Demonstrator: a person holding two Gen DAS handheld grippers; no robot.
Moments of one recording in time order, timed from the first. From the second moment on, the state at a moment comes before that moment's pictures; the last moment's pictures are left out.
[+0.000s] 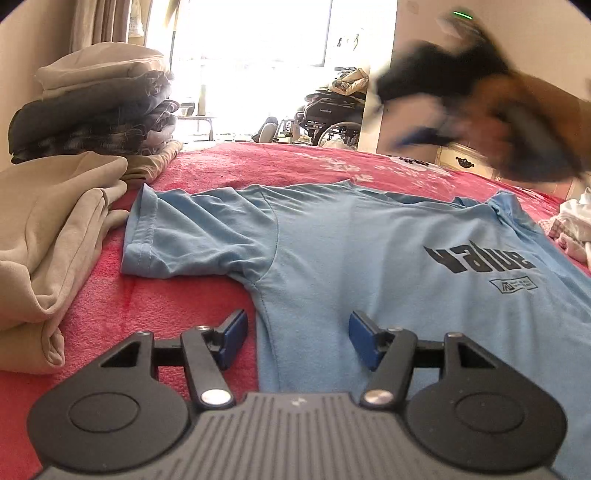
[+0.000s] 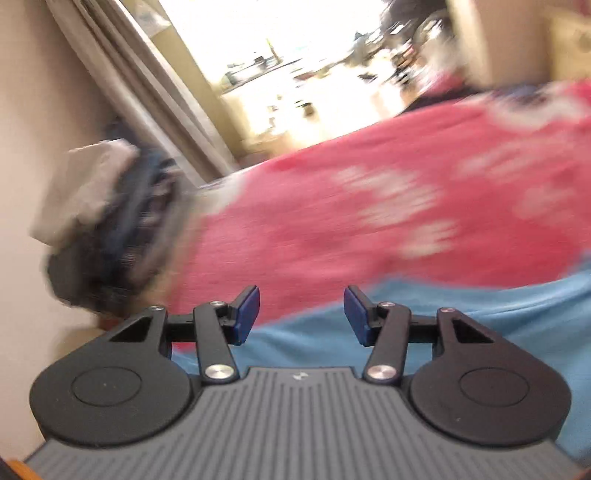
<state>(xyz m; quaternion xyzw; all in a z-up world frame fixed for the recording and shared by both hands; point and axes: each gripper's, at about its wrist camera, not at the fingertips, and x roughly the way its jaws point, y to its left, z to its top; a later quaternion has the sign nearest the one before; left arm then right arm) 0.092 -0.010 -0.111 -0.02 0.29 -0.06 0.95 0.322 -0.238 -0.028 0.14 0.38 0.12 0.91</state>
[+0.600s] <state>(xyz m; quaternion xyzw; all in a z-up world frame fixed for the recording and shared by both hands) 0.092 -0.012 -0.113 -0.01 0.29 -0.06 0.96 0.384 -0.256 -0.101 0.01 0.48 0.06 0.87</state>
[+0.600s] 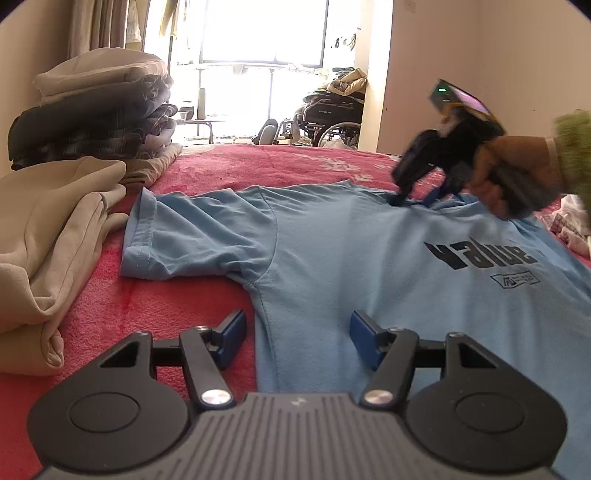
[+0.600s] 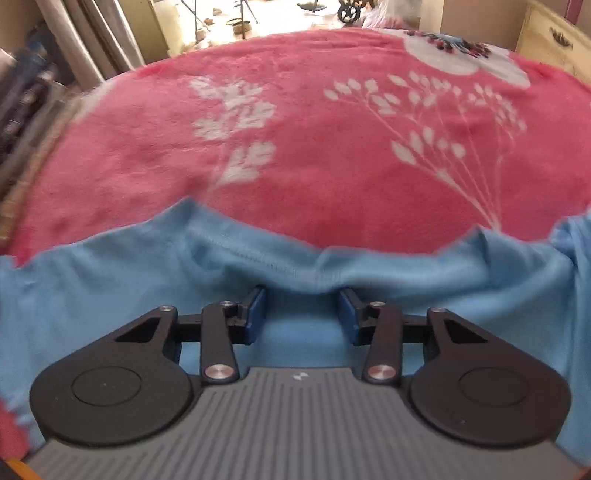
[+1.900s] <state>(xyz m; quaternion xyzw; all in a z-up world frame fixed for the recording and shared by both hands) 0.130 0.020 -0.061 -0.10 0.25 -0.07 0.96 0.409 -0.379 -0.074 0.10 0.46 -0.03 0.88</state>
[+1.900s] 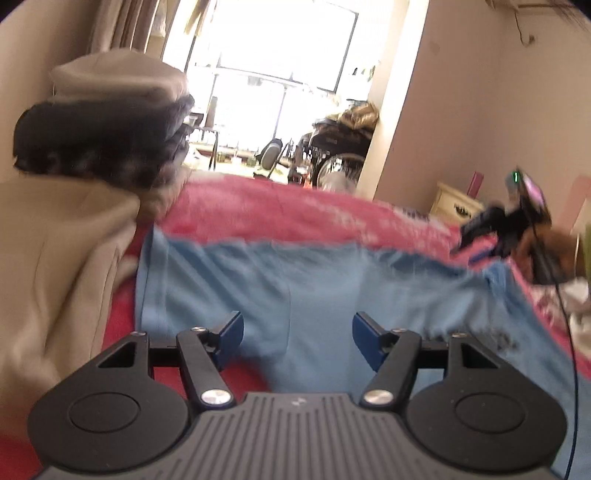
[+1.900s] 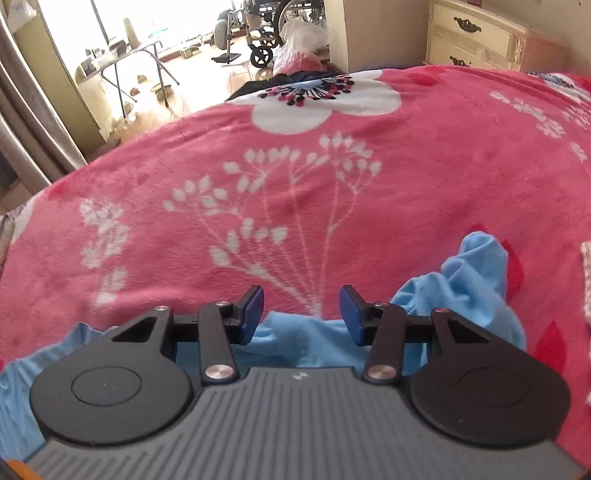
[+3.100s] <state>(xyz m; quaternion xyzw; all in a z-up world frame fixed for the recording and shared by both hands) 0.348 -0.116 -0.094 0.09 0.24 -0.08 0.96 0.377 -0.377 -0.070 0.03 0.35 0.01 0.94</state>
